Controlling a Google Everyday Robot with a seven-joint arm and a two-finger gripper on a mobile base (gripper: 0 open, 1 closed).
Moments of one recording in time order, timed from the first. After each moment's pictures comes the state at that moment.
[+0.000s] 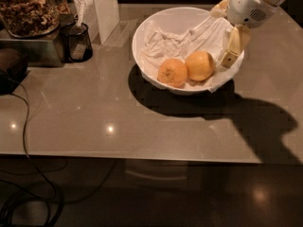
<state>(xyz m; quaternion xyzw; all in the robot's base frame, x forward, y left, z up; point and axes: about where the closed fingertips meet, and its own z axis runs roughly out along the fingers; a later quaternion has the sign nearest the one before) 0.608 -0.172 0.958 -0.67 0.70 0.06 0.26</state>
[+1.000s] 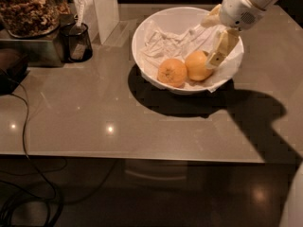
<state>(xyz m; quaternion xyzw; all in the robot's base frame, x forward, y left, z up) 0.630 -0.162 0.941 -0.67 0.69 0.08 0.26</state>
